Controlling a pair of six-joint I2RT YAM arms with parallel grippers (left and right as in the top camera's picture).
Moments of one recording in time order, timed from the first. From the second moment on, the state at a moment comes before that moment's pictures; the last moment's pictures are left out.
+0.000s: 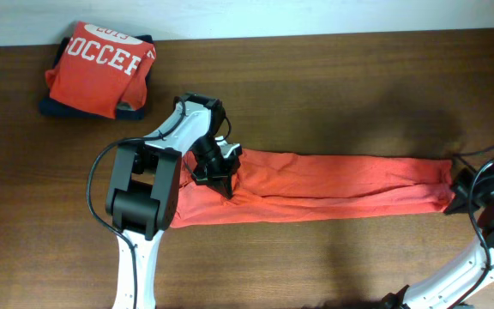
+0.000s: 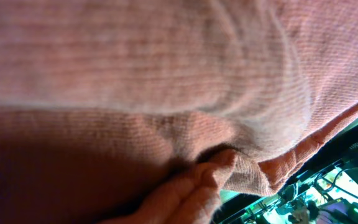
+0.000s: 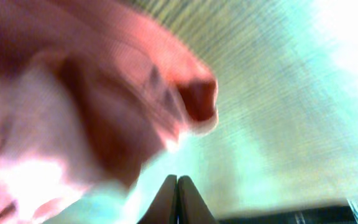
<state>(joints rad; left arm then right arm) -0.34 2.34 1.72 -1.36 0.47 0.02 -0.74 2.16 1.60 -1.44 -0.12 0.10</state>
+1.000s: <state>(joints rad) -0.34 2.34 1.71 -1.36 0.47 0.01 -0.70 2.15 1.78 -1.40 -0.08 0.08</state>
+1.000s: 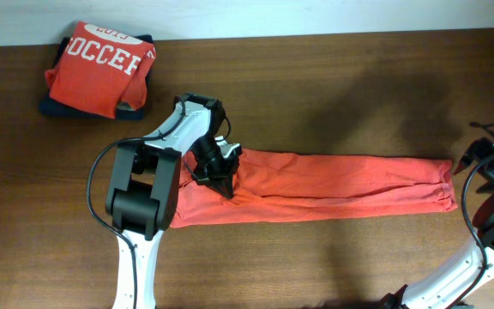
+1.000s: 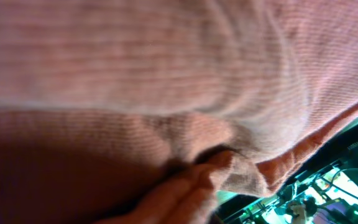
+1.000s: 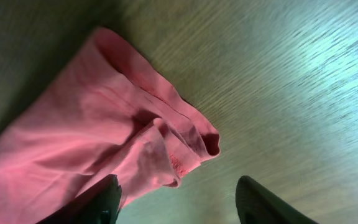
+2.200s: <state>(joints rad) -0.32 2.36 2.21 -1.47 0.53 0.01 -0.59 2.12 1.56 -1.10 -0.09 -0.08</state>
